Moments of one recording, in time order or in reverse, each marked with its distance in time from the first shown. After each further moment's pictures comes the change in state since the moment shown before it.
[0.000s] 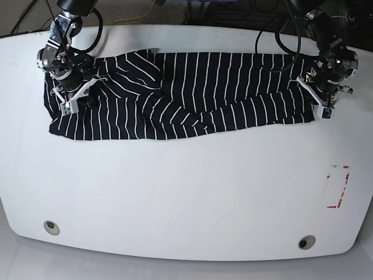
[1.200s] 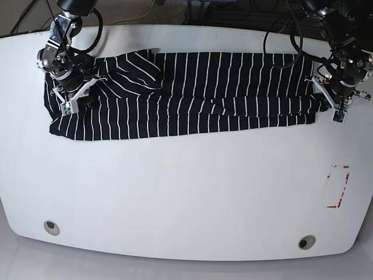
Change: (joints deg) left arm 2.2 -6.4 1.0 7.6 -0.9 -0.4 5.2; right arm 0.0 0.0 0.0 0.0 0.0 0.0 0.0
